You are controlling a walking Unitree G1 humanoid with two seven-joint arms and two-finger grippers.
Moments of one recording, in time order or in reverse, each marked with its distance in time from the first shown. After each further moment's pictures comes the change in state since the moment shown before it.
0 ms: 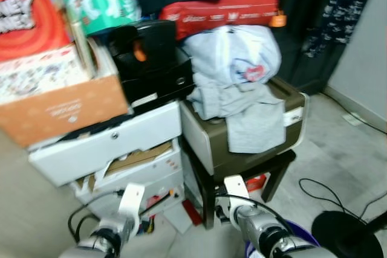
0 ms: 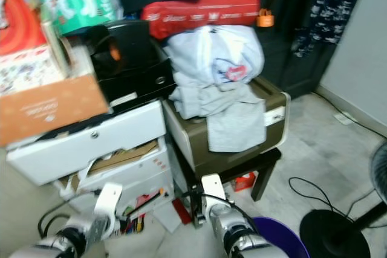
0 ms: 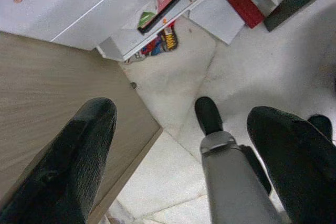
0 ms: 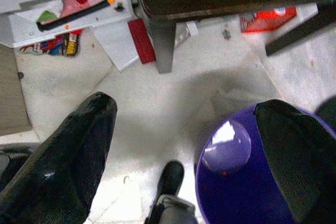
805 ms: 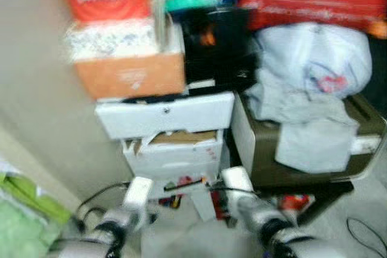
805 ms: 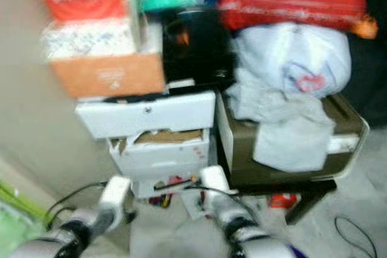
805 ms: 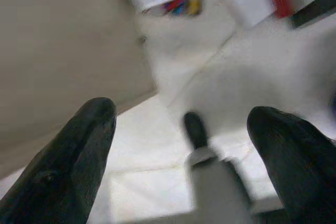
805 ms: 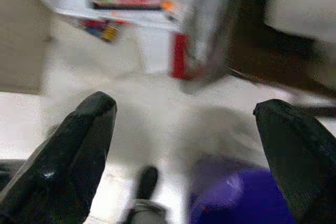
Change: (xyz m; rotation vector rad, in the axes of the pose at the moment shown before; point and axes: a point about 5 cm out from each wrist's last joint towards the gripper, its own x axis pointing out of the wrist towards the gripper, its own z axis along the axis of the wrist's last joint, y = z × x) left arm -0.001 -0.007 0.008 0.017 -0.011 -0.052; right arm -0.001 0.001 0.017 -0.044 -0.042 0.004
